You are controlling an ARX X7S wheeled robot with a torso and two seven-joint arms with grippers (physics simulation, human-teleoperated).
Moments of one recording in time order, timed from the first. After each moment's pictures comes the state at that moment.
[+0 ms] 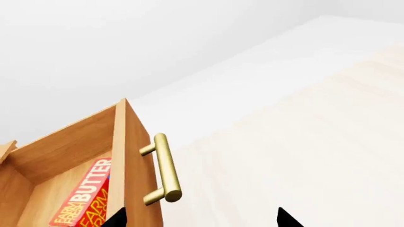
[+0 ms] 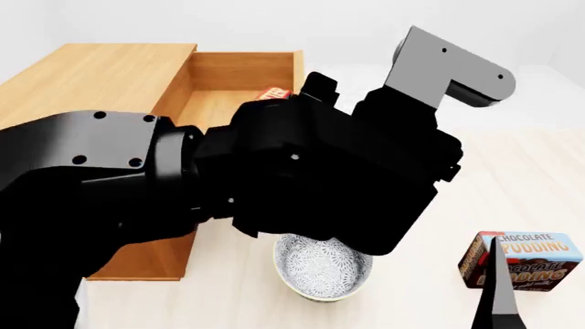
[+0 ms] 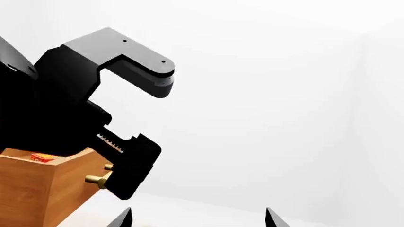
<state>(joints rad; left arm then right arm) -1.78 0.00 1.46 -0.07 -1.93 -0.52 -1.30 1.13 1.57 -2.06 -1.05 0.27 -0.29 1.44</state>
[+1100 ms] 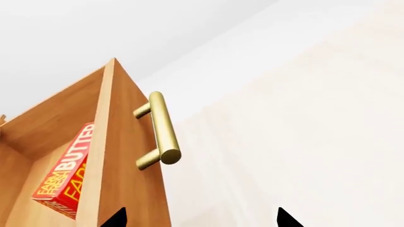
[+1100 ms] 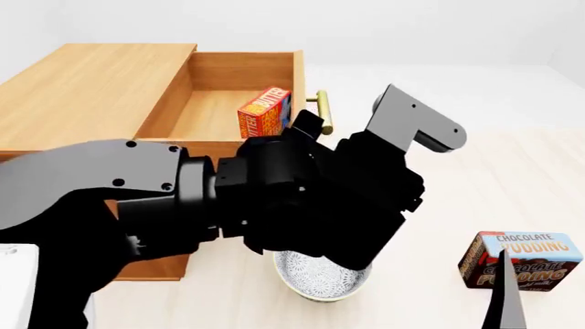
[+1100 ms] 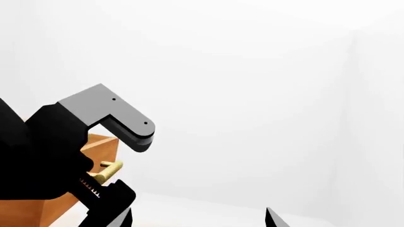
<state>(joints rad) -1.69 0.00 1.58 -0.13 -1.88 -0.53 -1.26 1.08 1.57 -2.10 -1.05 0.19 -0.31 1.50</state>
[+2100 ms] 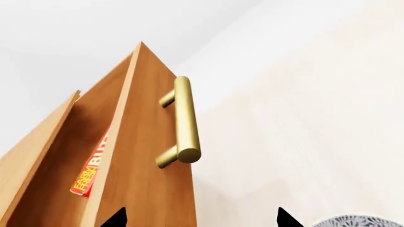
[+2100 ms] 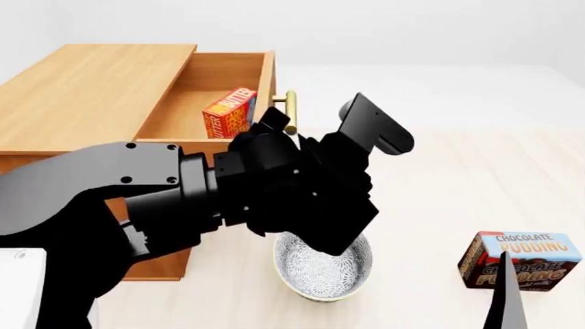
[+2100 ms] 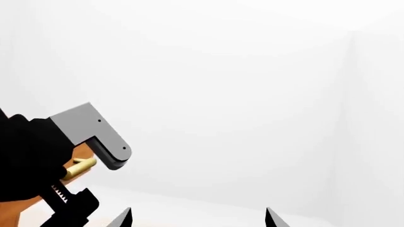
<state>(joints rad) -1.66 0.00 1.58 -0.27 -1.87 -0.73 -1.38 1.07 1.57 -2.10 -1.05 0.17 -0.31 1.52</state>
